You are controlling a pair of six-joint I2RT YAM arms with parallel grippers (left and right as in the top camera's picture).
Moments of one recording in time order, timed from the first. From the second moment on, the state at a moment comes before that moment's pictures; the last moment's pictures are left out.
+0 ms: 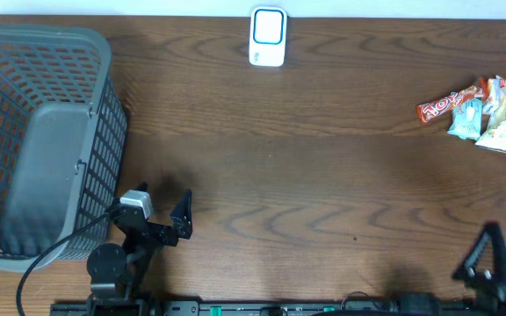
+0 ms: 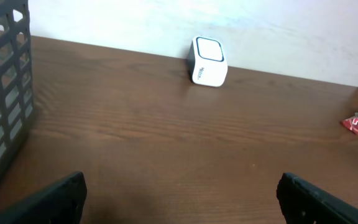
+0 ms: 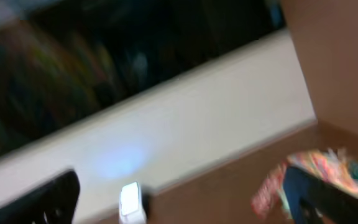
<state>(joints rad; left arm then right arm) 0.00 0.01 0.08 -0.27 0.30 -0.22 -0.04 0.13 1.00 -0.70 0.13 0.41</state>
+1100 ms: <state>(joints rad) 0.00 0.01 0.08 -0.27 0.30 -0.22 -0.06 0.02 0.02 0.10 0.02 0.25</state>
